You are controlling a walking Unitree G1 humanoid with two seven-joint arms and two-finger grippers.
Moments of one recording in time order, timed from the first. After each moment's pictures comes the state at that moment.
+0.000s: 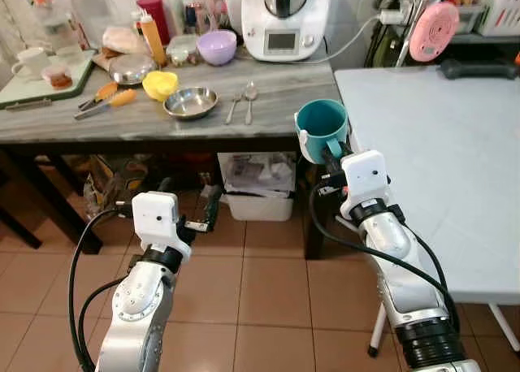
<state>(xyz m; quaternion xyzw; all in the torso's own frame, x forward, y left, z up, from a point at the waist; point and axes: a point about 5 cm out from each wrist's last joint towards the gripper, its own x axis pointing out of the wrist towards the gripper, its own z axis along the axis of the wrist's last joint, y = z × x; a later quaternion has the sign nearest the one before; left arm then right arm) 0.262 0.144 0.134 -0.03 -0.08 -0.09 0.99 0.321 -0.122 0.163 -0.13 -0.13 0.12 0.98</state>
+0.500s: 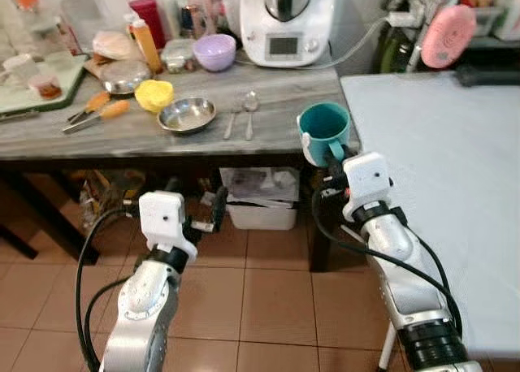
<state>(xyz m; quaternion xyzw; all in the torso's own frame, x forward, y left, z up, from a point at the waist) 0.264 0.135 0.137 -0.04 -0.08 -0.11 0.99 0.320 -0.128 0.163 -0.14 -0.12 0.12 0.98</state>
